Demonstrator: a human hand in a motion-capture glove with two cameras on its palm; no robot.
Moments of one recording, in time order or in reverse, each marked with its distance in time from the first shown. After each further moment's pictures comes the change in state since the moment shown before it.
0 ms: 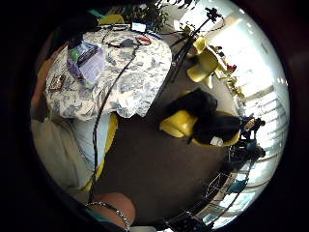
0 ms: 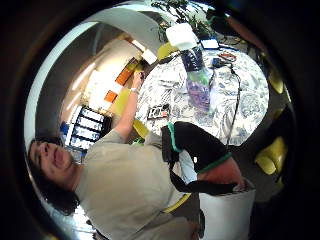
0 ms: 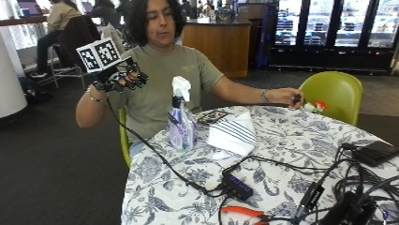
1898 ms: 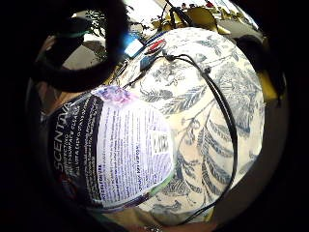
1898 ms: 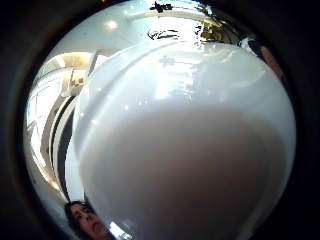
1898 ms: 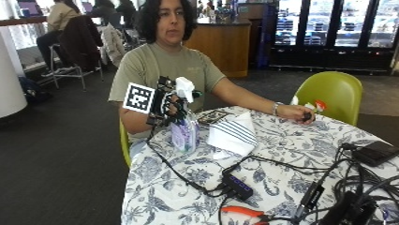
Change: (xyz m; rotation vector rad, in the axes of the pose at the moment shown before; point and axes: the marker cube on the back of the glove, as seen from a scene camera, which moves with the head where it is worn) arm -0.039 -0.165 0.115 0.593 -0.747 0.533
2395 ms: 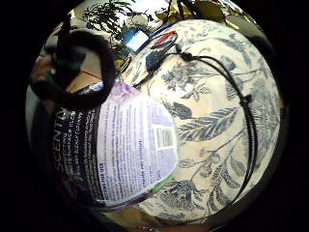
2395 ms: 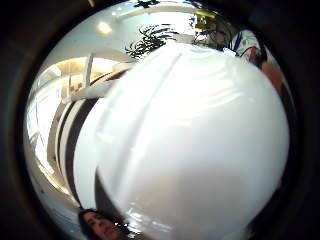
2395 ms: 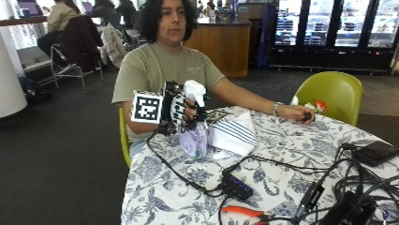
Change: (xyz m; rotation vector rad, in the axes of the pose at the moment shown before) arm 0.005 -0.050 0.025 -0.143 -0.131 0.017
